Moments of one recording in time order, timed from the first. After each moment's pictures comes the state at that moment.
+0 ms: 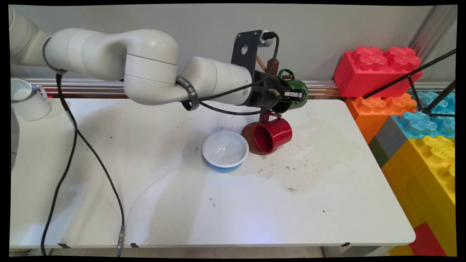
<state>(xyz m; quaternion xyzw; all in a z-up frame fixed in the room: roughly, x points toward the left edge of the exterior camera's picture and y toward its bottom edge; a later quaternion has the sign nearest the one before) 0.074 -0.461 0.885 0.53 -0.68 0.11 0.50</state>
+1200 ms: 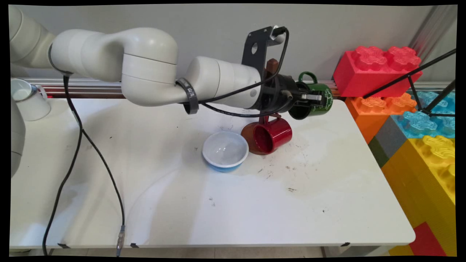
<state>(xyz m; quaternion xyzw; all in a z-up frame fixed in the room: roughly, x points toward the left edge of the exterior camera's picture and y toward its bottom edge) 0.056 -0.443 0.898 0.50 -0.68 0.05 0.53</state>
